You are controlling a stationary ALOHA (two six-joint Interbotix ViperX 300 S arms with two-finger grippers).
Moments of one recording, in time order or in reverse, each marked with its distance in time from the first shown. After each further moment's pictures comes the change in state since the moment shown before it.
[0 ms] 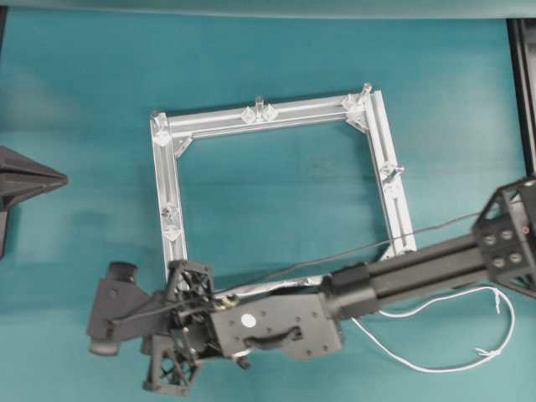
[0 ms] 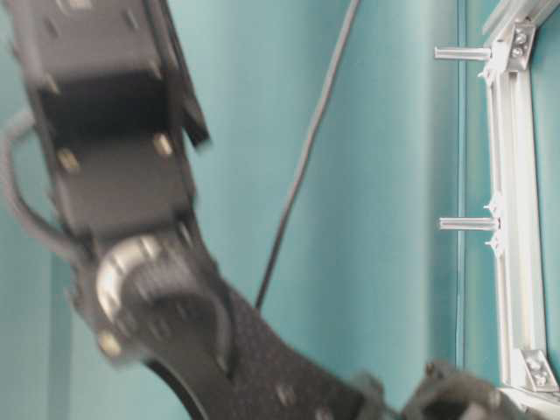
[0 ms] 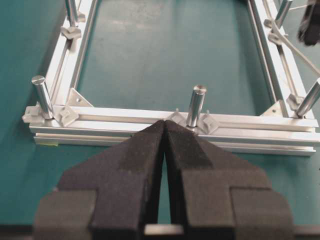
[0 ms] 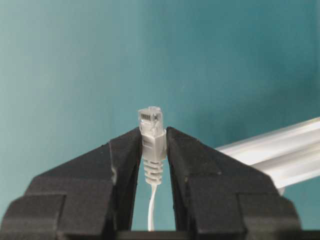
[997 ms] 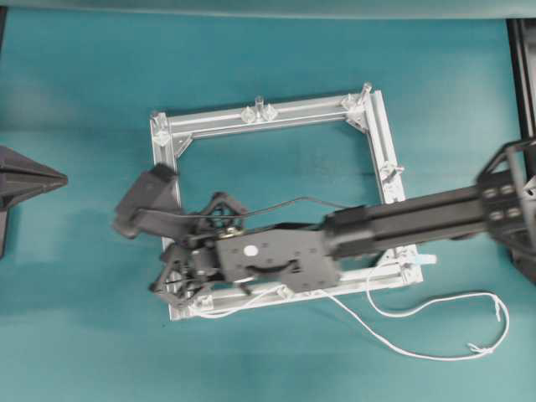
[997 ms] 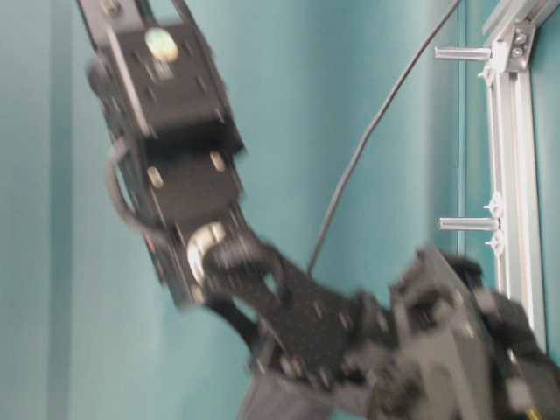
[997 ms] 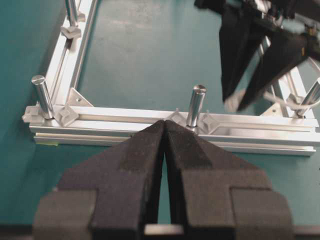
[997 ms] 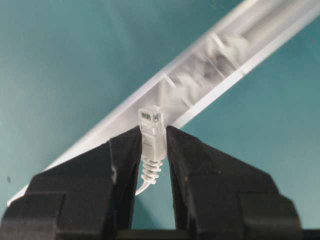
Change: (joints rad) left arm 0.000 -0.002 0.000 0.000 0.002 0.000; right arm -0.127 -0.103 0.198 -0.097 0.064 0.350
